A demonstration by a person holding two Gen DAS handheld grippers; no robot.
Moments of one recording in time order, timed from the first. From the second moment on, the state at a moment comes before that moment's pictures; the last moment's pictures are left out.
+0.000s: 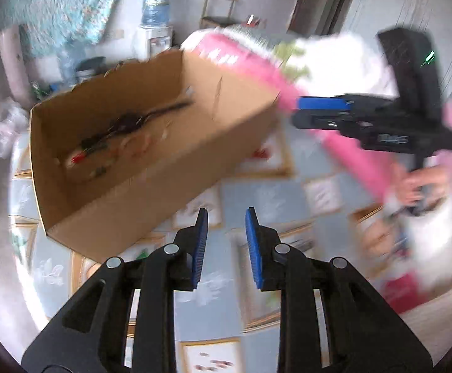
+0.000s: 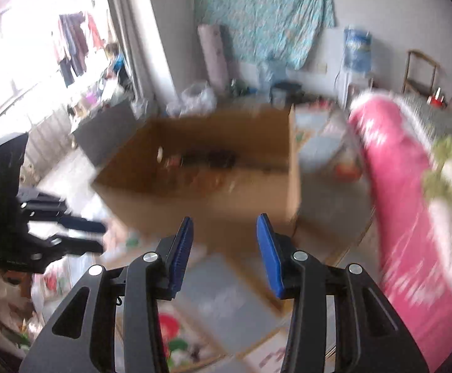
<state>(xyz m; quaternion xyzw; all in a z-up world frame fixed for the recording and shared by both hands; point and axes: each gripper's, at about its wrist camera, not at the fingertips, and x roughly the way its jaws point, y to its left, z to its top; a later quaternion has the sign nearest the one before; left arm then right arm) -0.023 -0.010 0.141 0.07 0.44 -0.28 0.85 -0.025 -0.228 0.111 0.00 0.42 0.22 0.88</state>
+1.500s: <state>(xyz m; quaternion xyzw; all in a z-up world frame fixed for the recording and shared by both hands) 0.156 -0.016 0.171 -0.08 0.49 -0.28 0.82 0.107 -0.214 0.149 0.07 0.44 0.22 0.87</state>
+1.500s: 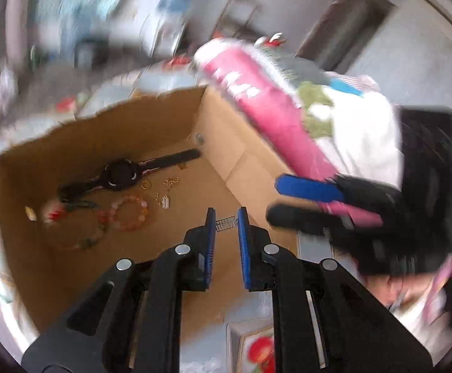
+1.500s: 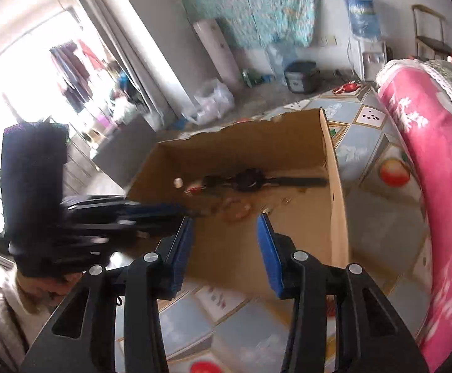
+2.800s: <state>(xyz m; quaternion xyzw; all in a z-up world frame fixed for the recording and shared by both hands) 0.071 -0.015 0.097 0.11 0.54 -0.27 0.79 0.108 -0.160 0.086 -0.19 0.53 0.08 0.82</state>
